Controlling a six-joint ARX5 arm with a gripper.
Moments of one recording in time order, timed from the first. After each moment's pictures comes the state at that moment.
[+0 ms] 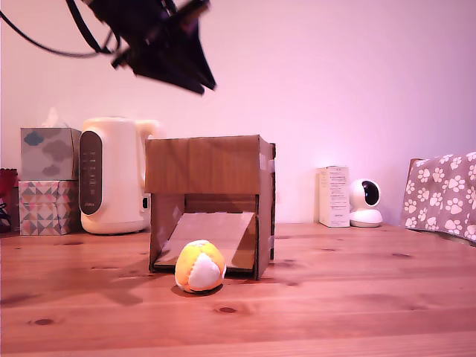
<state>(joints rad) -0.52 1.53 1.30 -0.32 0.25 0.01</state>
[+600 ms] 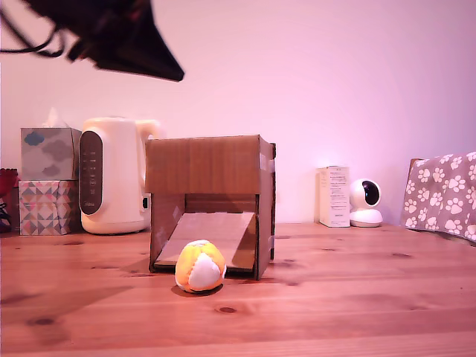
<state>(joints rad) -0.52 1.20 0.81 0.03 0.28 -0.02</state>
